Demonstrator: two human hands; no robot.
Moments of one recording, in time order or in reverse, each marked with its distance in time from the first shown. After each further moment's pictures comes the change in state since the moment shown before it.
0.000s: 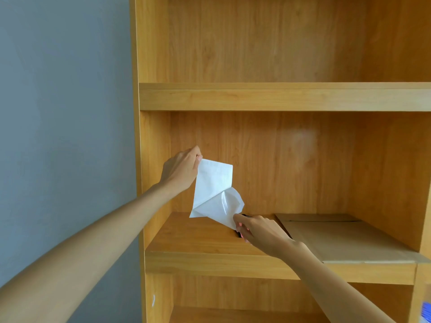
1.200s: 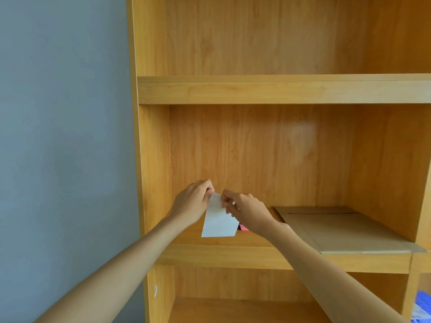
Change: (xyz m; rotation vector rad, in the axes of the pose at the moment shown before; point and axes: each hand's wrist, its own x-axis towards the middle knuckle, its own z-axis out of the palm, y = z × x) left_hand -0.072 0.016 0.042 -0.154 -0.194 0.033; right_hand 0.027 -0.036 -0.020 0.197 0.122 0.095
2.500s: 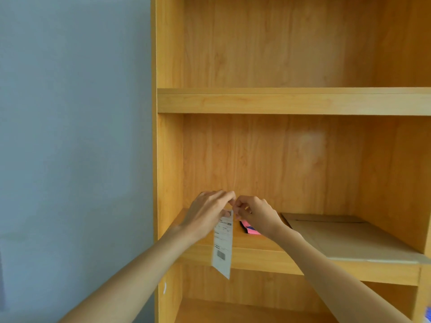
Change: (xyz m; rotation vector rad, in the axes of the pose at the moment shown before) left_hand -0.031 0.026 -0.016 0.073 0.042 0.316; right_hand -0.019 -0.015 -0.018 0.125 -0.022 0.142
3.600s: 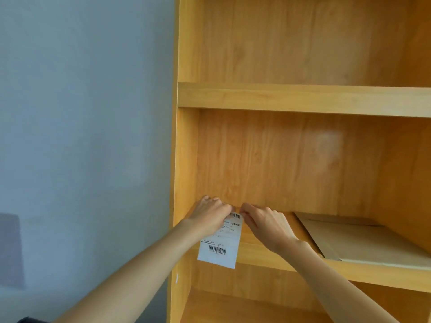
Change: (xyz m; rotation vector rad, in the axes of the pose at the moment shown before) left_hand -0.027 -0.019 -0.011 0.185 -0.347 -0.138; right_hand -0.019 -0.013 0.029 -0.377 0.084 -0.232
